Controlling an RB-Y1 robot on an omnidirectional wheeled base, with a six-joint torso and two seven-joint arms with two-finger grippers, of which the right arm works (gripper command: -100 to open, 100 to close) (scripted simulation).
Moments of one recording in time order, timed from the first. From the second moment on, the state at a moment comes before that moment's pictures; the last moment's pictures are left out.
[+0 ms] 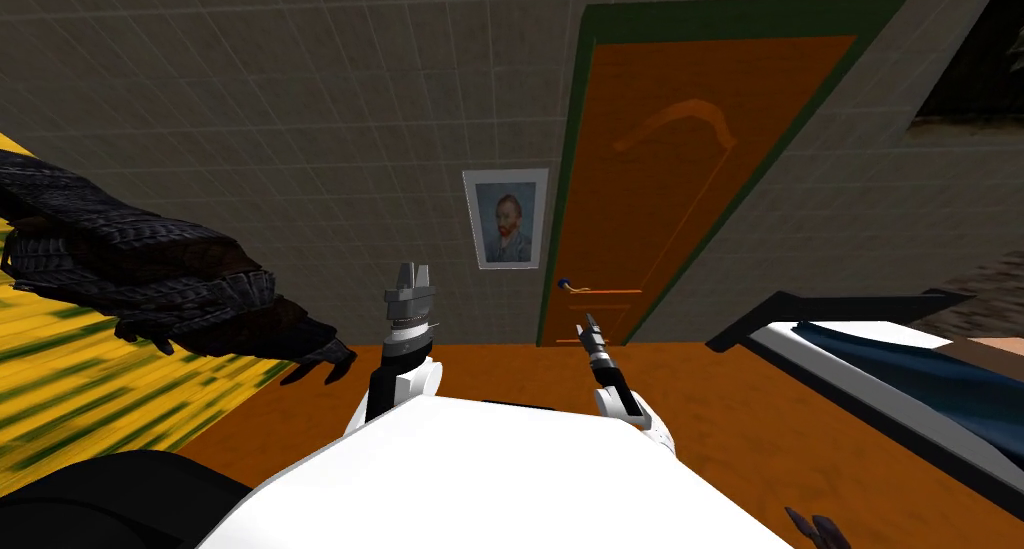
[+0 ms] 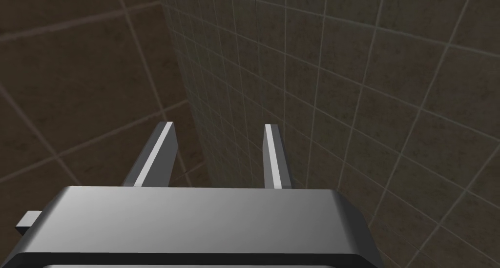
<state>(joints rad) 0.08 -0.32 0.13 -1.13 -0.24 -0.64 -0.22</state>
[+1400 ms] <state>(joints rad) -0.01 -0.38 0.15 -0.87 -0.28 -0.70 -0.28</state>
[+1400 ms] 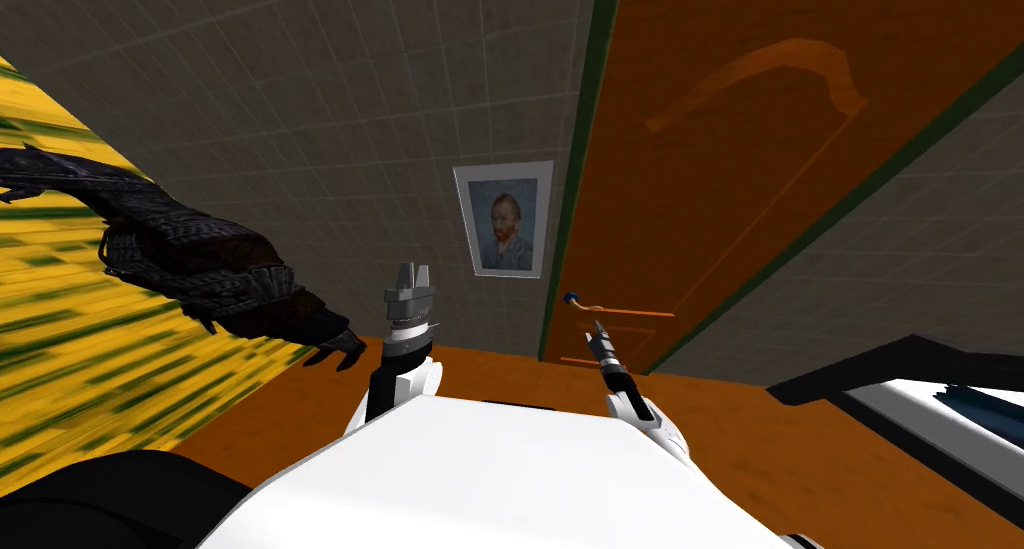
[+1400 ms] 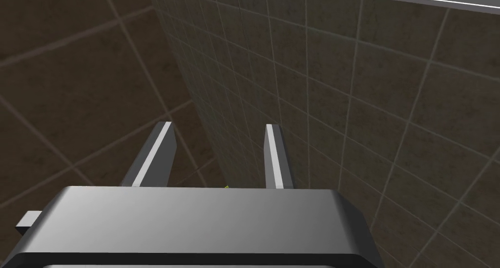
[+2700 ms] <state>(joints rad) 0.00 -0.44 0.05 -0.75 -0.33 -0.75 -0.31</state>
